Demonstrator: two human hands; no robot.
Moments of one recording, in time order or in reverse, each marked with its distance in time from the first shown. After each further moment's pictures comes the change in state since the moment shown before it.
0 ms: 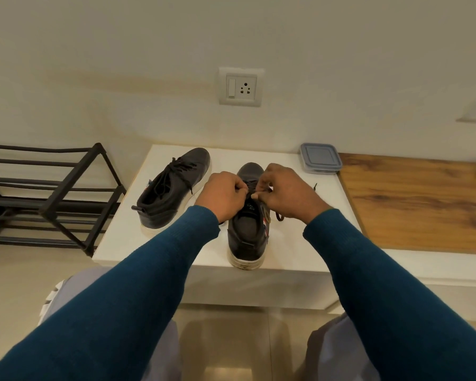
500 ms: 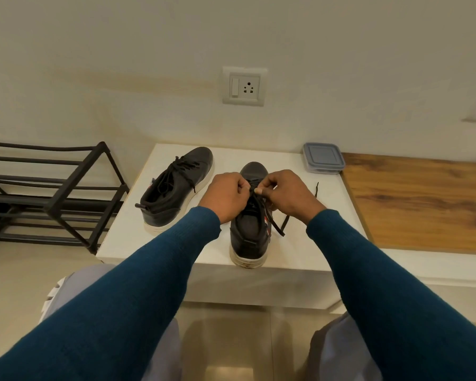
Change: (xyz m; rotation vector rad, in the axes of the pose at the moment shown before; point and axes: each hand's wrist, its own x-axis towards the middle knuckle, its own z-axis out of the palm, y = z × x) left_hand -0.001 -0.004 0.003 -0.031 0.009 0.010; right_hand 0.002 0.002 0.013 0.392 0.008 0.208
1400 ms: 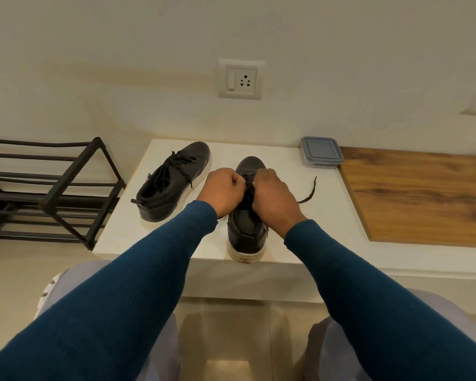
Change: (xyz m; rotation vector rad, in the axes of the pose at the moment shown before) left_hand 0.004 -0.009 0.007 -0.138 0.005 -0.092; right_hand -0.015 -0.017 0.035 -0.443 0.118 -0.068
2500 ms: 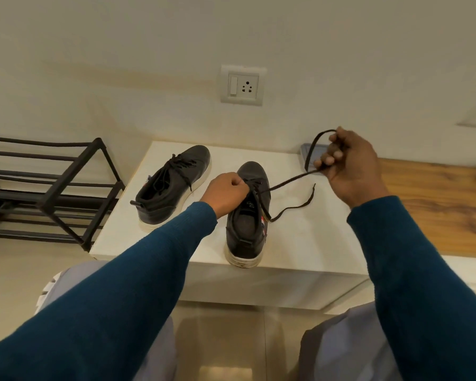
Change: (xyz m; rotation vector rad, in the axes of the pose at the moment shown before) left_hand 0.006 0.014 0.002 -0.081 -0.129 -0.137; right_hand 0.012 0.071 -0.109 1.706 0.285 0.405
